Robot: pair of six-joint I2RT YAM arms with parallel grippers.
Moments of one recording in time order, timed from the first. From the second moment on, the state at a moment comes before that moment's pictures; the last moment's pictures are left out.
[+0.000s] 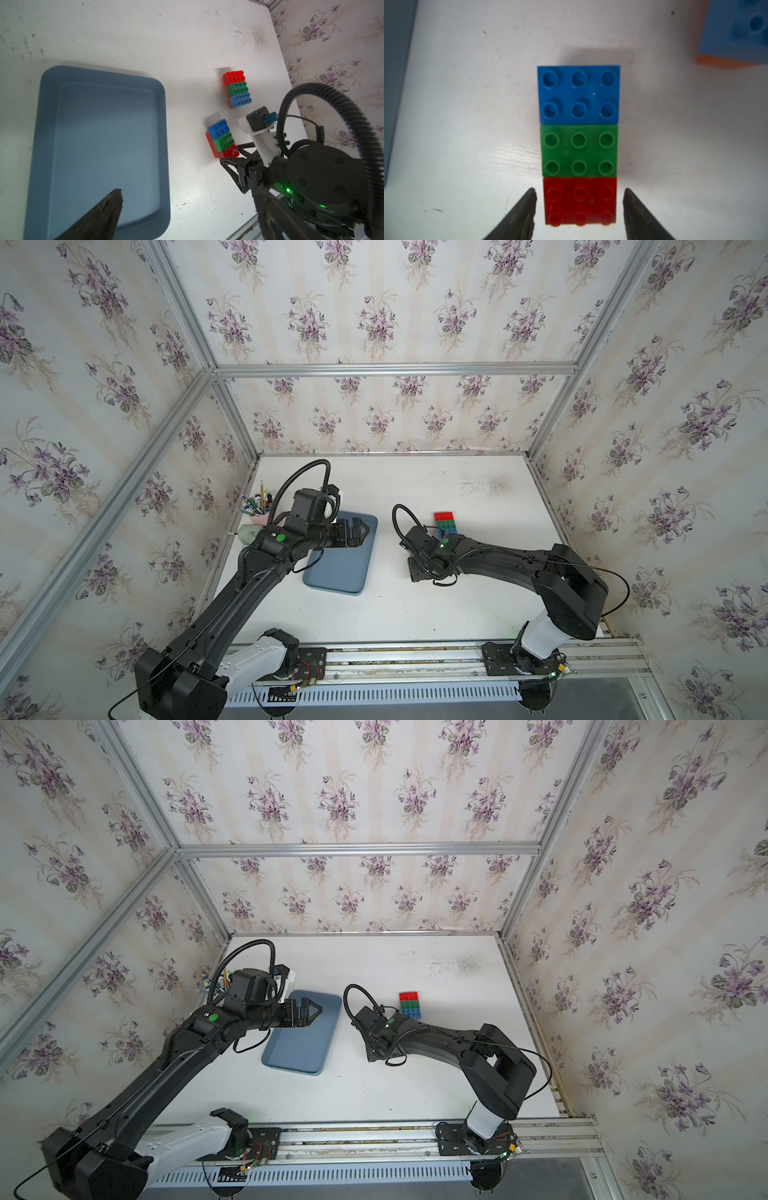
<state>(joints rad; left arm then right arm) -0.38 1.10 1.02 -0.73 0.26 -0.42 0.93 1.64 1.02 -0.68 0.18 0.67</state>
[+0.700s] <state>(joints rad) -0.33 1.11 1.06 -0.73 -0.43 -0.38 0.50 1.20 0.92 -0.45 0.37 0.49</state>
